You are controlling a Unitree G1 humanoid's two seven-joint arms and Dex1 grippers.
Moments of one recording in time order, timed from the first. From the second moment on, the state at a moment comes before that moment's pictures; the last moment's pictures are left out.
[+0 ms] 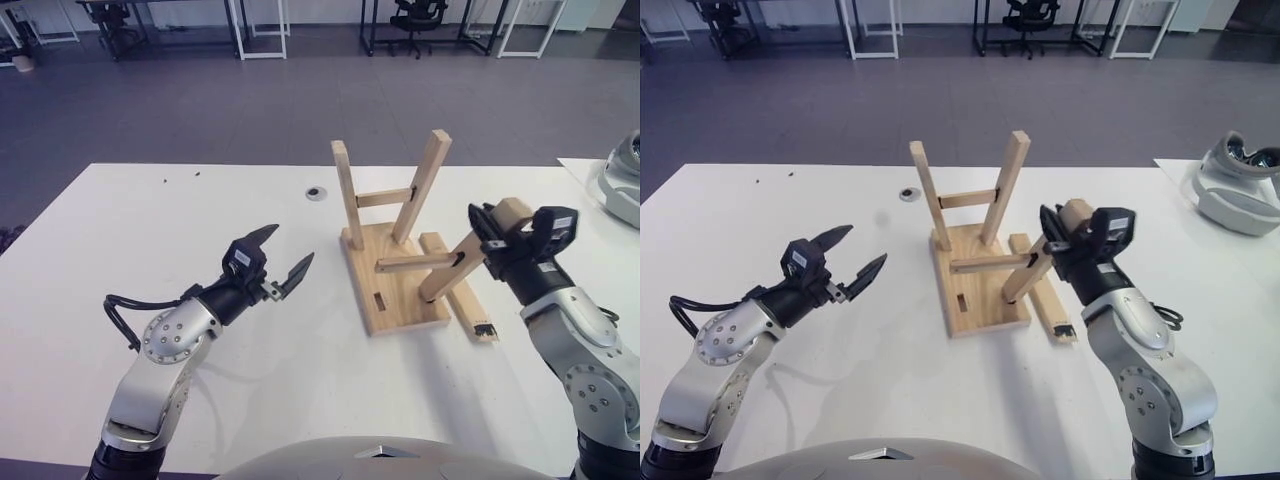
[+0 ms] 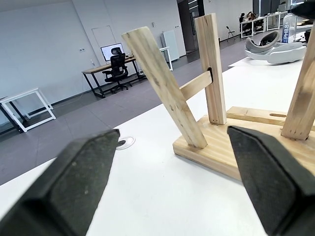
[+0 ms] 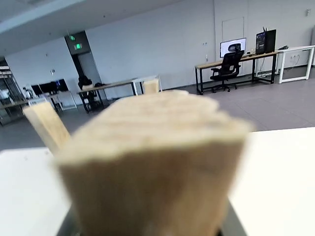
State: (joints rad) left arm 0.12 0.43 -0.06 -0.63 -0.26 0.35 -0.45; right arm 0.09 -0.46 -0.19 -0.68 0.75 0.60 -0.06
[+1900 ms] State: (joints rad) left arm 0.03 0.37 -0.05 -0.48 -0.19 0.28 -0.42; right arm -0.05 -0.48 -0.28 -0.14 0.72 0.58 0.16
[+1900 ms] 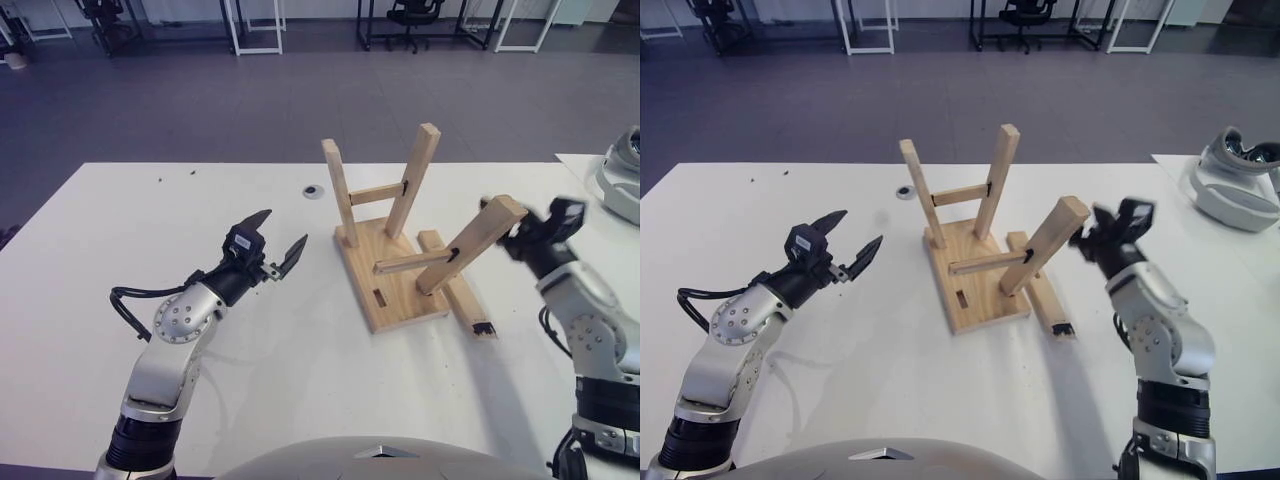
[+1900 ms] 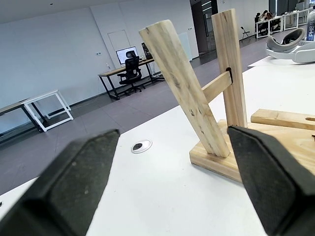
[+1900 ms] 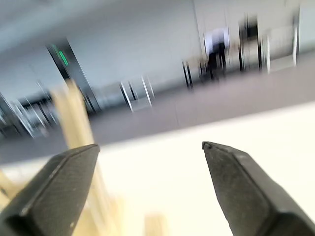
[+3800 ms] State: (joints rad) left arm -0.81 0.13 0.21 -0.35 -1.03 0.48 -0.19; right arm -0.64 -0.49 0.06 -0.41 0.22 0.12 0.55
